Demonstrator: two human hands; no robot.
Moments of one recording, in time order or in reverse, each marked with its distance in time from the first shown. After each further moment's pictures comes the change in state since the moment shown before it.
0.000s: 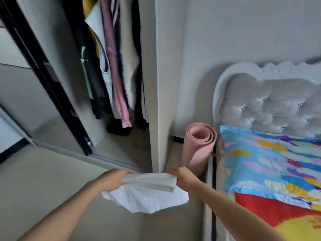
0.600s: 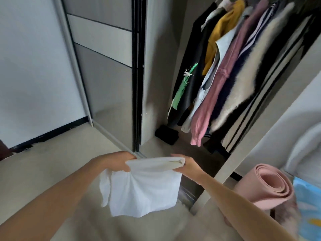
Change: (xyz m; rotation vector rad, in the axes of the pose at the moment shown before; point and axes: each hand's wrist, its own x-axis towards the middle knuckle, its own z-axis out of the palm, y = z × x) left_hand -0.124 -0.268 -0.110 -0.255 0.060 -0.087; right_hand 0.209 -0.252 0.068 0.358 -0.150 -0.012
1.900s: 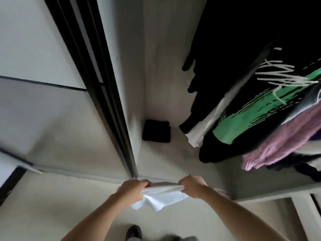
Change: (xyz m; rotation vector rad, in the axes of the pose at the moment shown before) left_hand 0.430 -0.293 -0.137 0.382 -0.188 0.290; right_hand 0.453 0.026 0.064 -0.703 -0.242 0.500
